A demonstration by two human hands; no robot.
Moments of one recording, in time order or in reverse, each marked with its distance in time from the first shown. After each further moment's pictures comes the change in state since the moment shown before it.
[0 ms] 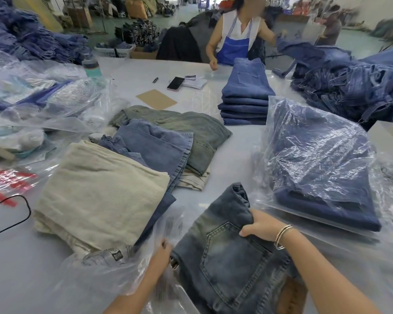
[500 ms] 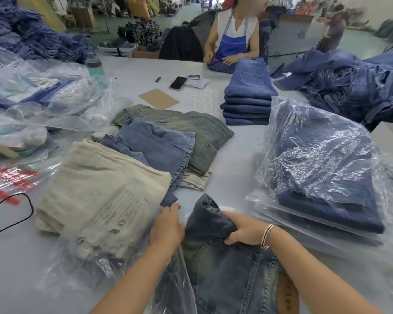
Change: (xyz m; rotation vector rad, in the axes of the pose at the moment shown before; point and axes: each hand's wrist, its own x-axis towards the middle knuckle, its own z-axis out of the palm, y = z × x) left_hand 0.051 0.042 -0.007 0.501 0.174 0.171; right_hand 0.007 -0.027 0.020 -0.156 -0.155 -0.255
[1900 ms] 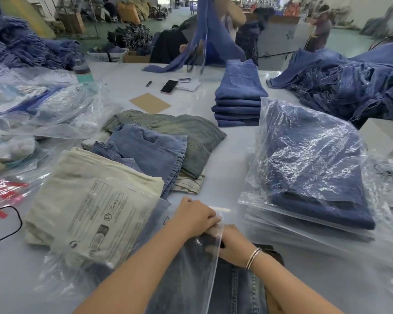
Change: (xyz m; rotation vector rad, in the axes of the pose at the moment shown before) left_hand 0.017 0.078 -0.014 0.409 -0.175 0.633; right_hand 0.002 0.002 0.049 -0.182 0.324 -0.294
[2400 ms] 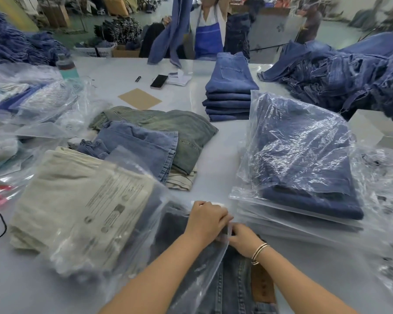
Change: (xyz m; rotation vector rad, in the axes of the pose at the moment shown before) left_hand 0.015 0.041 0.041 -0.111 0.348 0.086; right_hand -0.018 0.041 -0.003 0.361 0.011 0.553
